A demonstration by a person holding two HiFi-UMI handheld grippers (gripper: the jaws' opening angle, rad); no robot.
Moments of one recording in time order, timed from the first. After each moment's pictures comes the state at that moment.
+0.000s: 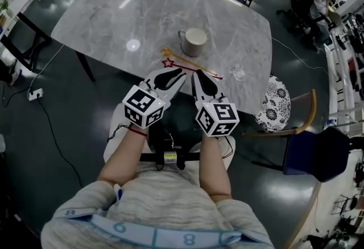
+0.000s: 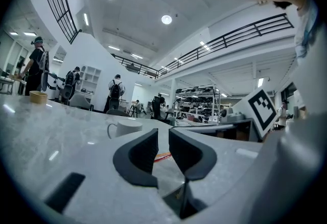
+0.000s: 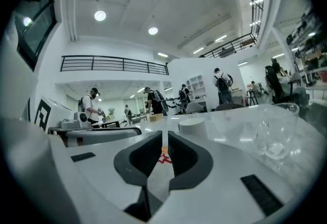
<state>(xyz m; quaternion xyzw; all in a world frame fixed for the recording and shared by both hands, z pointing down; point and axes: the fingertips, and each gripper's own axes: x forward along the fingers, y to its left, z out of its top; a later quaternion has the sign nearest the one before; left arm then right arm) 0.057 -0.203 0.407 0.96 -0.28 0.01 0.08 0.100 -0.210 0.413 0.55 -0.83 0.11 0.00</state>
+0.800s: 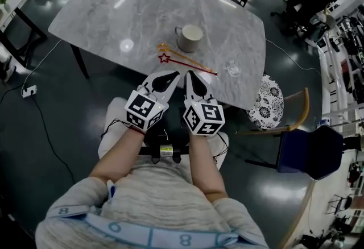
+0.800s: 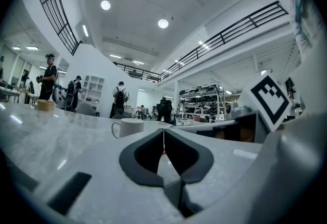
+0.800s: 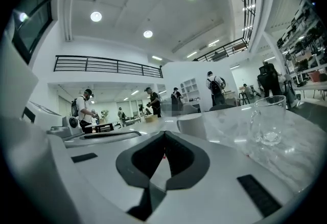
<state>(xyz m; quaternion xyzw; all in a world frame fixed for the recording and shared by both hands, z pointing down) 0.056 -0.181 0.422 0.95 -0.31 0.00 0.04 0.094 -0.191 0.426 0.59 -0.80 0.11 -0.02</state>
